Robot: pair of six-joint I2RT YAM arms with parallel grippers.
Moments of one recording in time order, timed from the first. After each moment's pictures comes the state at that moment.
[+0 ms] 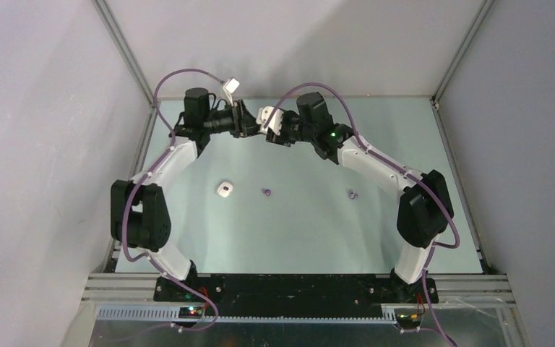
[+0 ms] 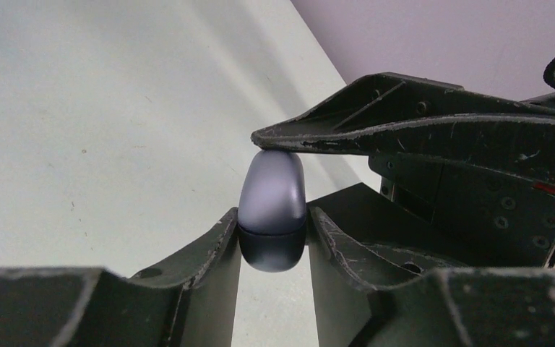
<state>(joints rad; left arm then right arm) -0.18 1.65 1.28 -0.01 0.94 -0.45 0.68 1.79 1.57 -0.15 -0.35 -0.80</state>
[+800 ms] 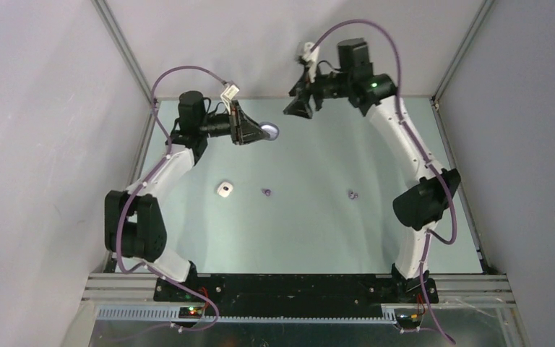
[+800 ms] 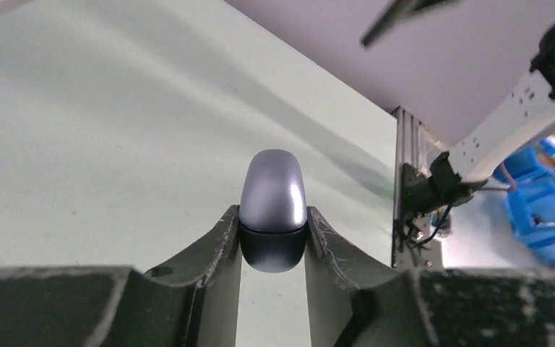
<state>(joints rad) -0.18 1.58 1.20 0.17 1.12 -0.33 0.47 1.92 2.15 -0.66 -0.80 -0.43</state>
